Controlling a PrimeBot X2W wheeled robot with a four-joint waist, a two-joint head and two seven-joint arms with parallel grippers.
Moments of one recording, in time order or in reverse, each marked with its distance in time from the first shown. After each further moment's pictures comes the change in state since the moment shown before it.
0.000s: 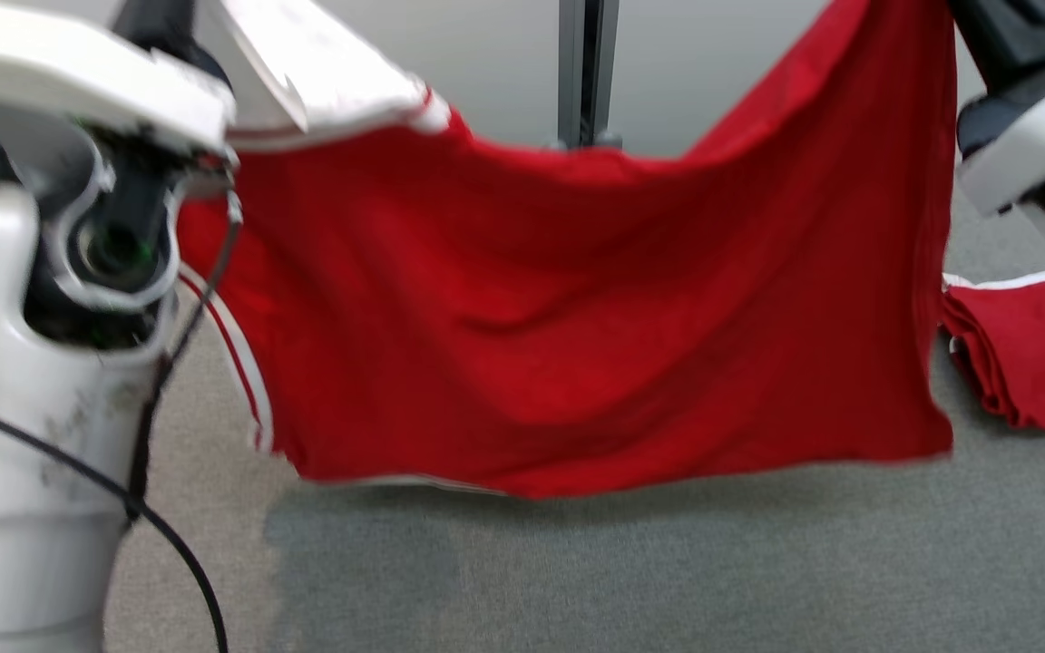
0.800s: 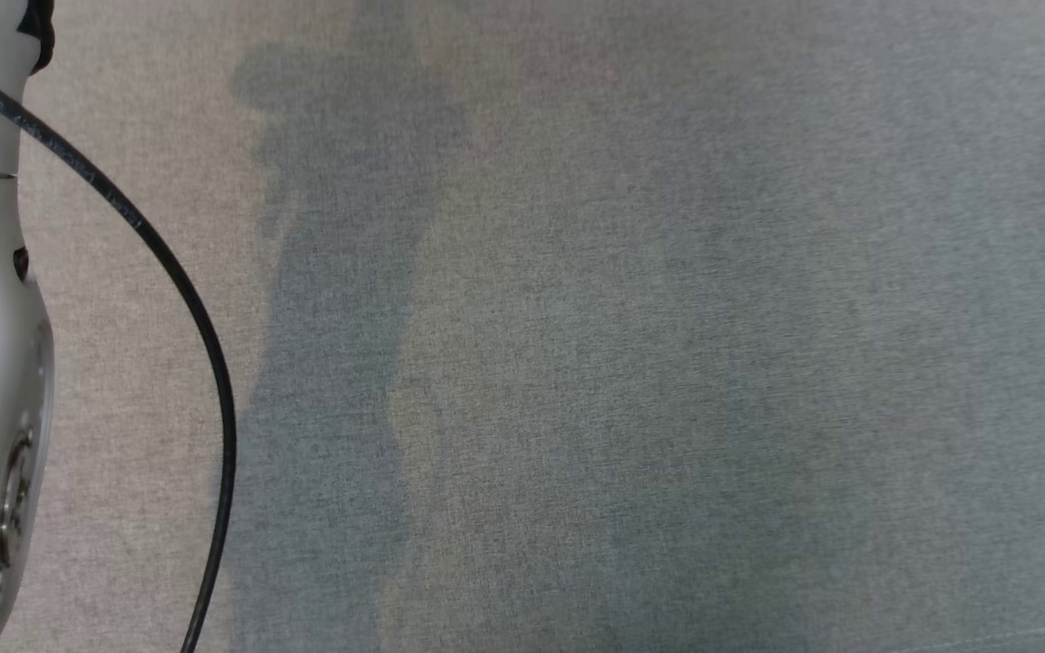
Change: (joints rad) left arm -0.930 -0.167 -0.024 0.828 0.142 -0.254 -0.400; right arm -0.775 0.268 -0.074 0.792 0.088 -0.001 -0.363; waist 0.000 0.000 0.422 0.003
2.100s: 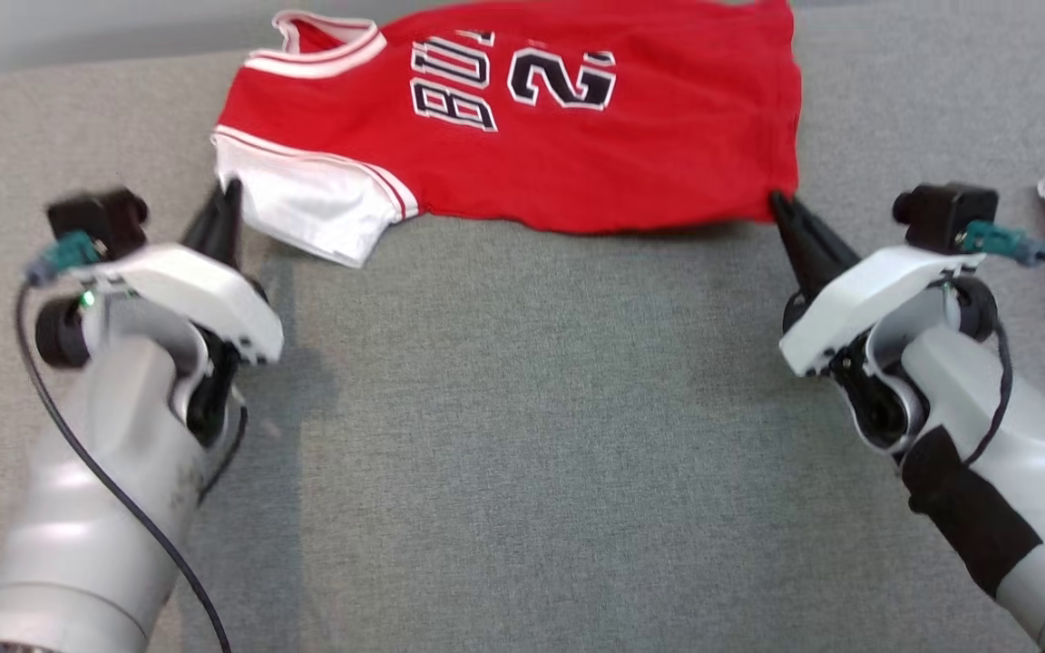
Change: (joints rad) left arm 0.820 0.119 -0.214 0.180 0.144 -0.192 -0.041; right arm 0.792 0.001 0.406 -0.093 0.310 0.000 -0.006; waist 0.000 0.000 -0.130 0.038
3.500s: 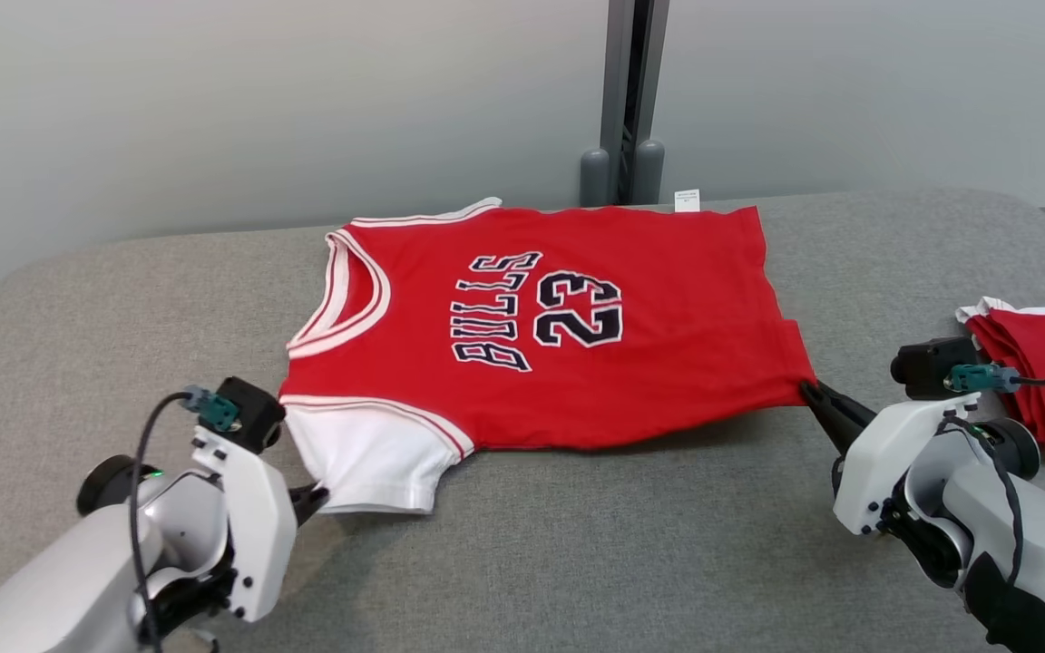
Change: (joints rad) left arm 0.375 0.356 -0.409 -0.673 -0.106 -0.016 0.697; right arm 0.134 -0.146 0.399 0.028 0.163 0.000 0.035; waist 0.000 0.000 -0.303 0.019
